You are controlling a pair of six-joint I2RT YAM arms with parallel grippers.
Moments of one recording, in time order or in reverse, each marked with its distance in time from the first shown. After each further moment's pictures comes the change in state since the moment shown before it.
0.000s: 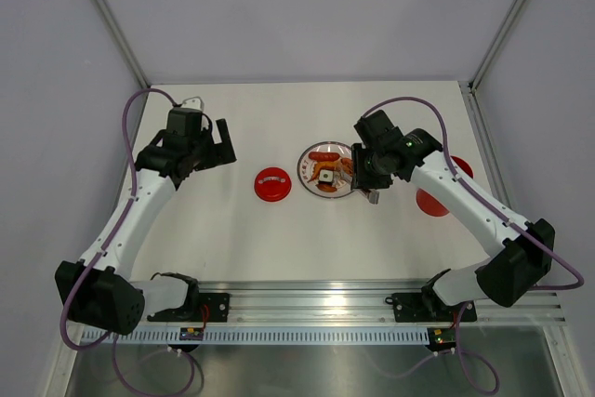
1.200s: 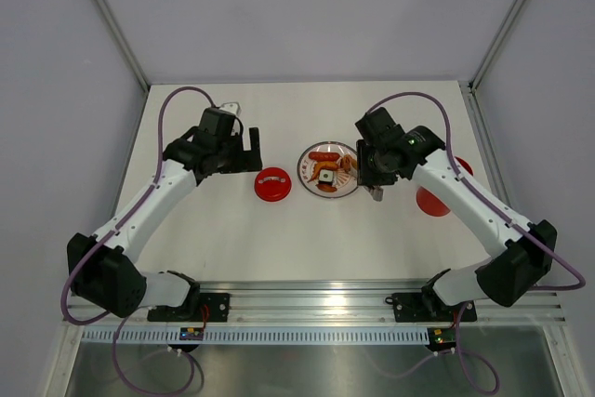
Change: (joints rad) left arm -0.176 0.111 0.033 -0.008 0.043 0.005; right arm 0.000 0.005 0.025 -0.031 0.076 0.005
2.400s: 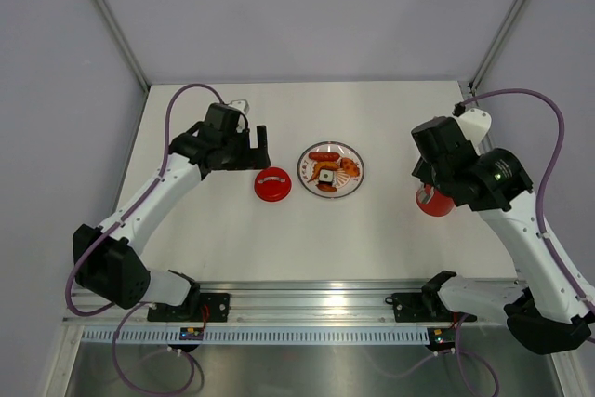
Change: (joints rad) left arm -0.015 0.051 0.048 0.000 0.077 0.005; right arm -0.014 -0.298 0.177 -0.305 0.496 0.307
